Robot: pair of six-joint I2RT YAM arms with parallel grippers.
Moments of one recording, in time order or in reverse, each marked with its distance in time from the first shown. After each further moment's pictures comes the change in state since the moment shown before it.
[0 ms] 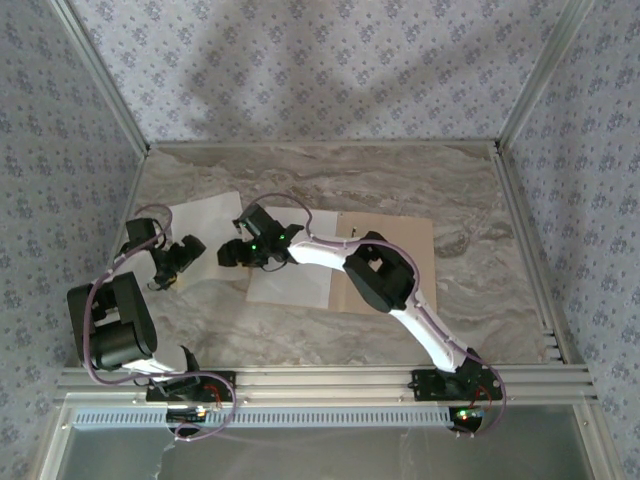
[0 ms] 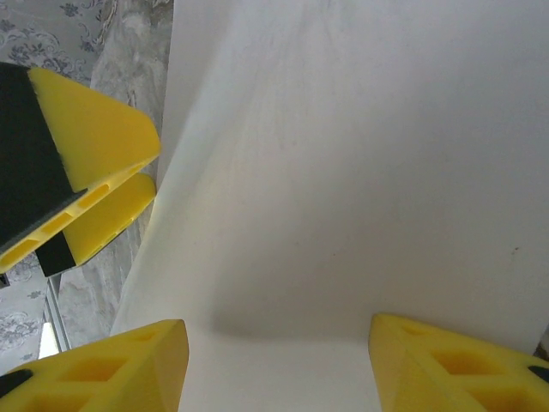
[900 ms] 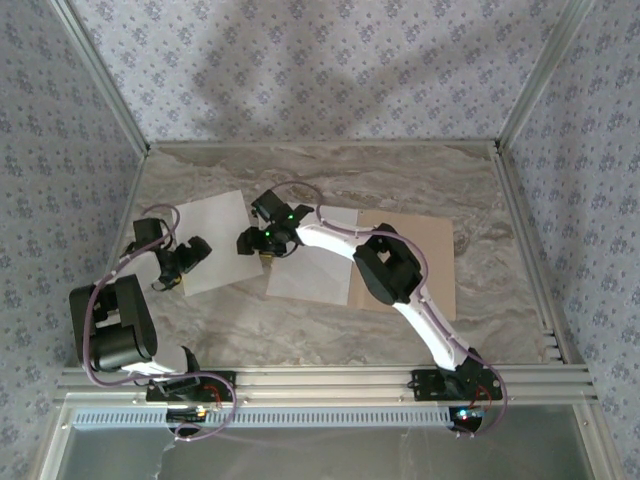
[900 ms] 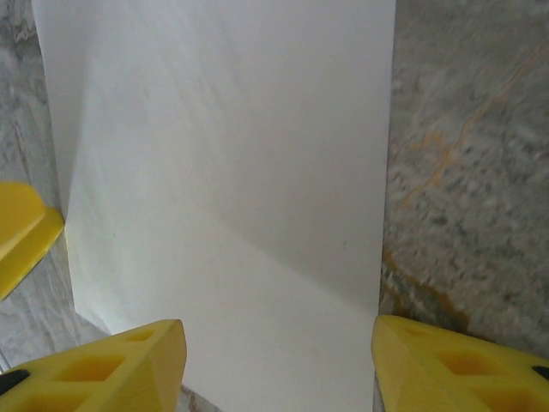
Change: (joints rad) left arm -0.050 -0.013 -0.015 0.000 -0.014 0.012; right arm -0.076 0.005 0.128 -0.332 0.053 -0.042
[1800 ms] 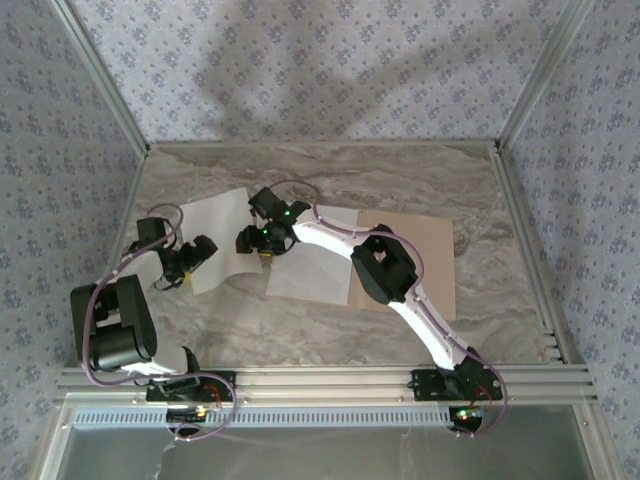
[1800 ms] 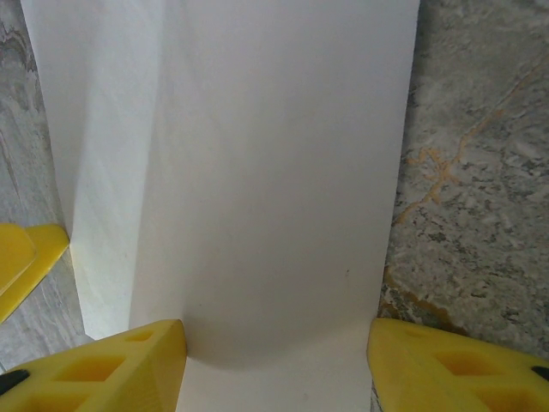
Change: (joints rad) left arm -0.023 0.000 0.002 -0.002 0.089 -0.013; right arm 0.000 0.051 0.098 -0.089 0.000 0.001
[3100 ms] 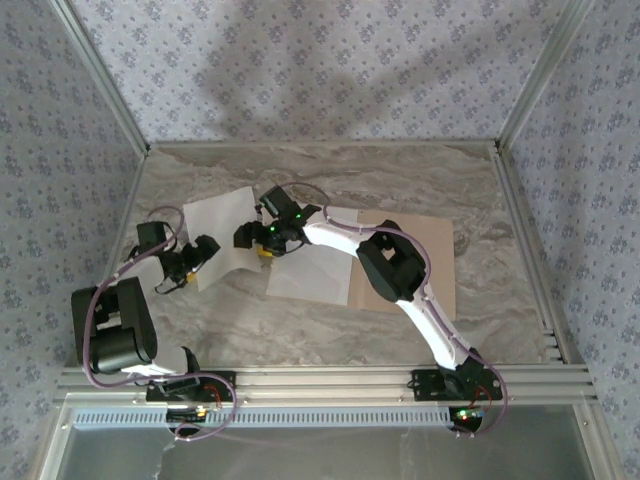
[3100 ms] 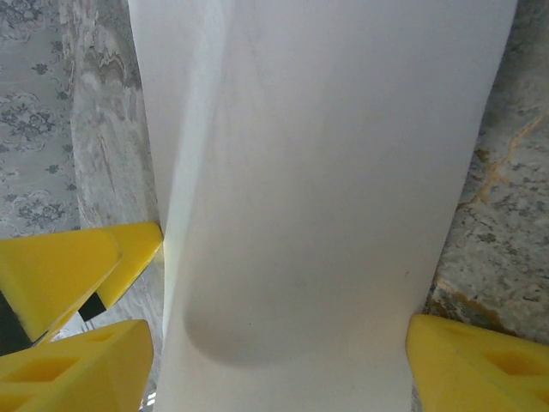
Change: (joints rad) left arm 0.002 -0.013 -0.053 0.094 0.080 -0.034; right arm -0.035 -0.080 -0.193 0.264 -0.155 0.114
